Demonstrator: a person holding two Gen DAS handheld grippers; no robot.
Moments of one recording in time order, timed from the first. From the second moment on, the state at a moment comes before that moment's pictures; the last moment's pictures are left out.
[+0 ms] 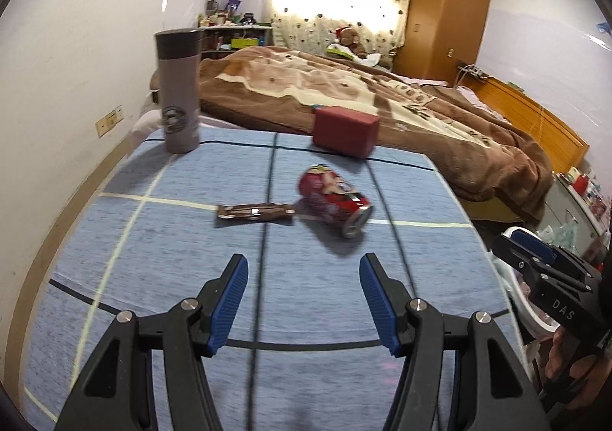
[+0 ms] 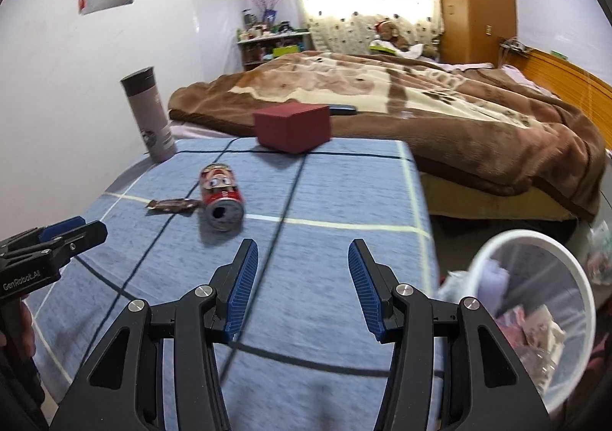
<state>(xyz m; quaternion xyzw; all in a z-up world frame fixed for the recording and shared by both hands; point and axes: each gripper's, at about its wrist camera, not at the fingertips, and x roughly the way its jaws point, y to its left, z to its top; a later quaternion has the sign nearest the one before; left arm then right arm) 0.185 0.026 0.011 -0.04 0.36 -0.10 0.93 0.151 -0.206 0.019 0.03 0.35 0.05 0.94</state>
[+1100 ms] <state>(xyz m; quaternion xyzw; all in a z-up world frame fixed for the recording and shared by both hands) 0.300 0.070 -0.029 -0.01 0.41 -0.12 0.90 0.271 -0.120 -0.023 -0.02 0.42 0.15 0.89</state>
